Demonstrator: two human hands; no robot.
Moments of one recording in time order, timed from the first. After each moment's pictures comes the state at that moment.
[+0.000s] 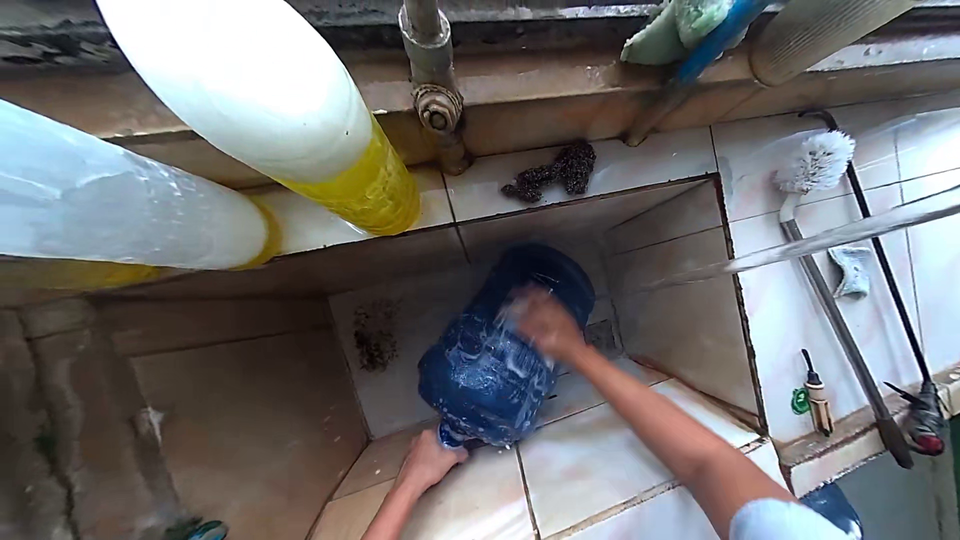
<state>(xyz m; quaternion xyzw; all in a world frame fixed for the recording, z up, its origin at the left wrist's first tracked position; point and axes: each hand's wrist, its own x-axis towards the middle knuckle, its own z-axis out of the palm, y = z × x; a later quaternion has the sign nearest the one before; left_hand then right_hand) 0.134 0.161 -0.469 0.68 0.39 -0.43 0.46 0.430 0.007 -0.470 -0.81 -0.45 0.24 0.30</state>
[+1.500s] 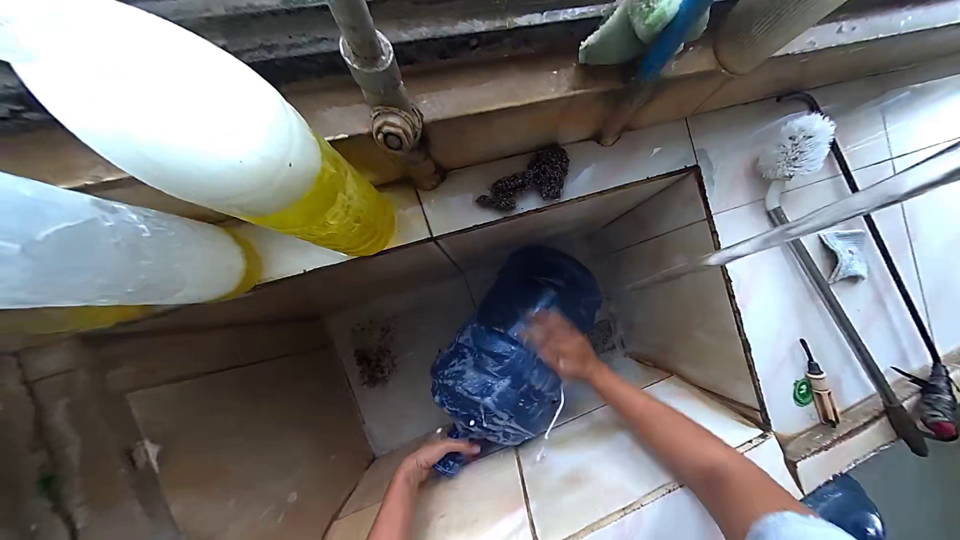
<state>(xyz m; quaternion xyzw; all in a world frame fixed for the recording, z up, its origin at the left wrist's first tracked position) 0.136 0.165 -0.517 0.42 0.41 -0.39 0.71 0.417 -0.052 -0.490 -0.81 -0.49 0.11 0.30</state>
